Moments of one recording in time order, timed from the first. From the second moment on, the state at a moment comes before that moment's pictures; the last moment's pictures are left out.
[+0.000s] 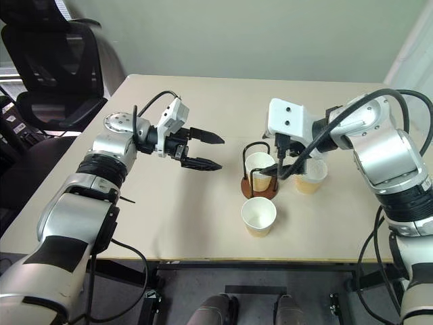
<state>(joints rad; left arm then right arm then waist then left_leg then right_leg) -1.26 0.54 -0.28 1.11 -0.31 -0.06 -1.58 -1.05 -0.81 0.33 -0.19 0.16 0.73 1.23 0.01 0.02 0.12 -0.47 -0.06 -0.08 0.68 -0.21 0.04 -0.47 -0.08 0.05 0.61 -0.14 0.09</state>
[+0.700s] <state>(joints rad) -1.26 0.53 -0.28 1.11 -0.30 -0.06 -1.58 -0.87 -1.06 0.16 -0.52 0.46 1.01 1.25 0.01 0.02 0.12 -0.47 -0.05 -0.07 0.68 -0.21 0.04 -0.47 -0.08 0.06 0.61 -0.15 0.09</state>
